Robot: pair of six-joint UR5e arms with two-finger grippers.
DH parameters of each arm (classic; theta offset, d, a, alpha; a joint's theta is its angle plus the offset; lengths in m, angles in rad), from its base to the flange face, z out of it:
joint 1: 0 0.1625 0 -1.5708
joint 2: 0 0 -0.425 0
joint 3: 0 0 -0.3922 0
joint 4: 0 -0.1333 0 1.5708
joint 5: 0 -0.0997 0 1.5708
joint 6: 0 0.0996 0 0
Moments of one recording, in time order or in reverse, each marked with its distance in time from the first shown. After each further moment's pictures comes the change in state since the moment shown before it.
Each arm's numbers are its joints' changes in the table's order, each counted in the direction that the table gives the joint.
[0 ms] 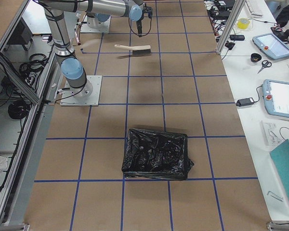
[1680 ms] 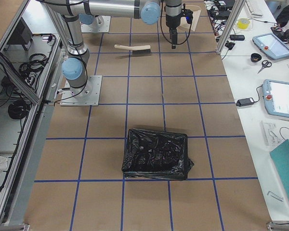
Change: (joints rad) left arm -0.813 0.097 0.236 0.253 0.086 -1.785; right arm -0.489 0.045 0.273 -0.269 -0.029 -0.476
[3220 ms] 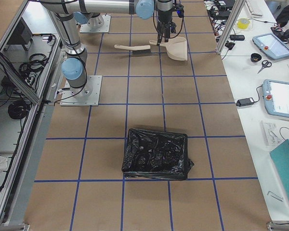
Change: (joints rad) left arm -0.153 0.140 -0.013 -0.043 0.163 -0.273; right arm 0.039 0.027 -0.052 -0.019 0.050 -0.013
